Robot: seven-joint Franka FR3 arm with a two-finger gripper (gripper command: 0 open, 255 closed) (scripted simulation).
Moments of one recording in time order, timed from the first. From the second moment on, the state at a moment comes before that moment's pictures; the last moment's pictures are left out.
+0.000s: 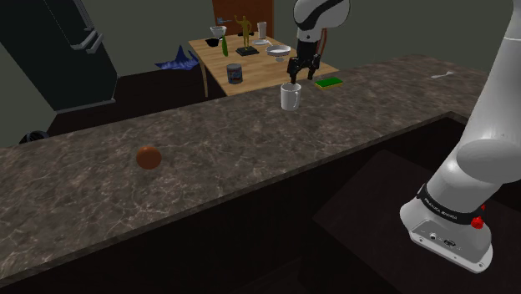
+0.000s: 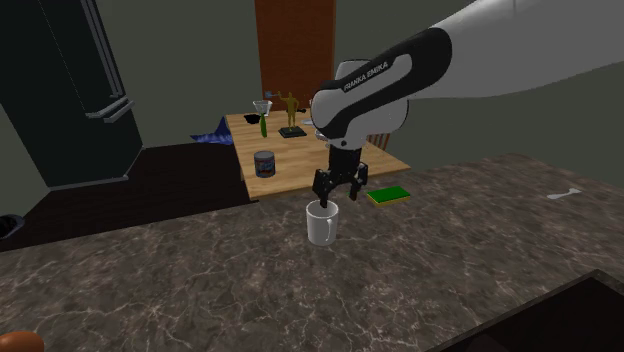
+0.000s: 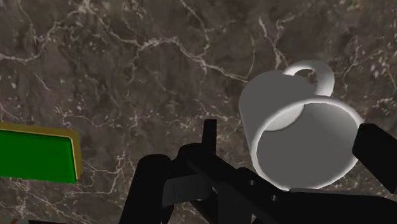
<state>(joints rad) -0.04 0.21 -0.15 -1.86 0.11 2.09 -0.07</state>
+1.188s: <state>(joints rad) -0.06 0.36 -0.14 -1.81 0.14 2.19 -0.10</state>
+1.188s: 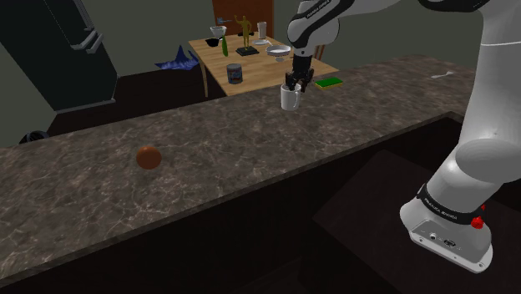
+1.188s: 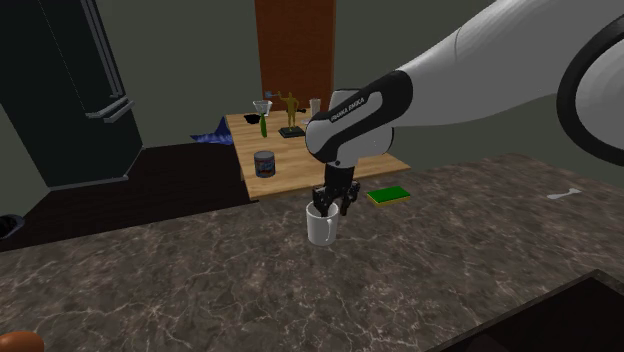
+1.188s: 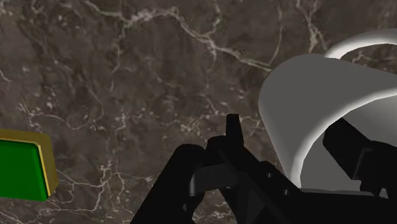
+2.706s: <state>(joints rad) -0.05 0.29 -0.15 -1.73 0.12 2.04 -0.08</state>
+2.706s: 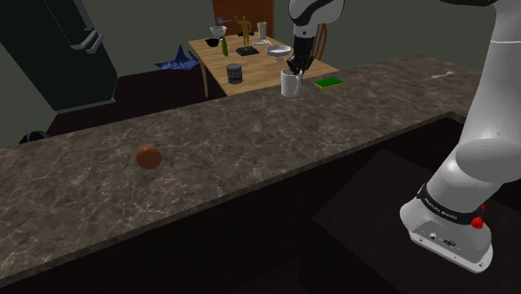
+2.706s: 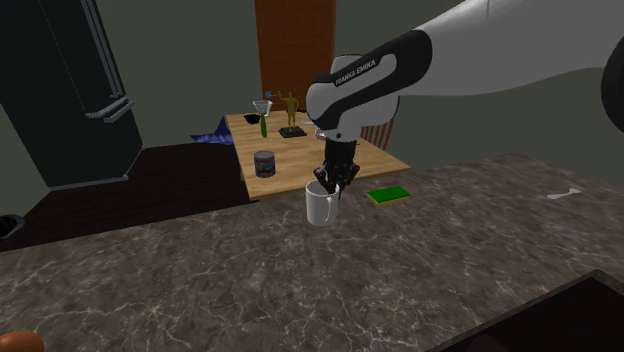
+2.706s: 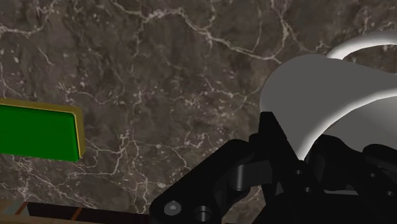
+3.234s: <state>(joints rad) -0.05 0.27 -0.15 -1.65 0.11 1.94 -0.07</state>
